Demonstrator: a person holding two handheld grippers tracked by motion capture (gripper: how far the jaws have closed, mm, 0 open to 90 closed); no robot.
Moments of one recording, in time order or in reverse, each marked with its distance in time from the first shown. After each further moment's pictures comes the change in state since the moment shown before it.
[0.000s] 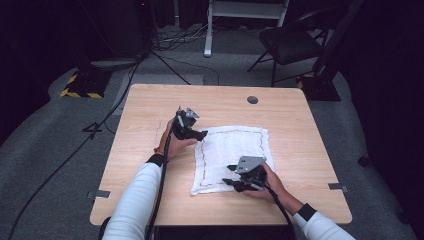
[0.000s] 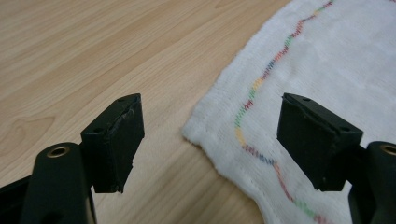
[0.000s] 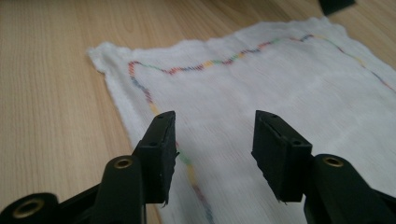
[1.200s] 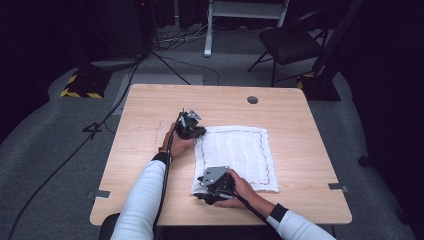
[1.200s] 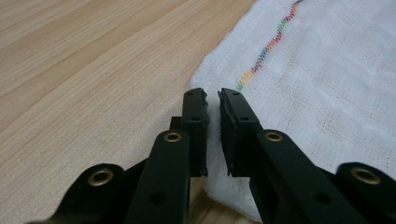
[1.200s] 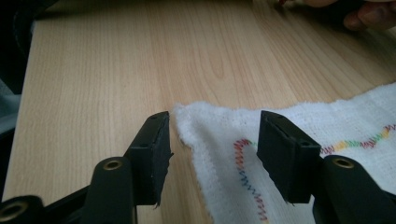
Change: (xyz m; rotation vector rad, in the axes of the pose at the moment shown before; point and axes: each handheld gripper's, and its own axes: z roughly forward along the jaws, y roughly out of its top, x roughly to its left) left arm 0.009 -0.009 0.022 0.020 -0.124 0.011; right arm 0.048 0.038 0.063 0.023 0.141 -0.098
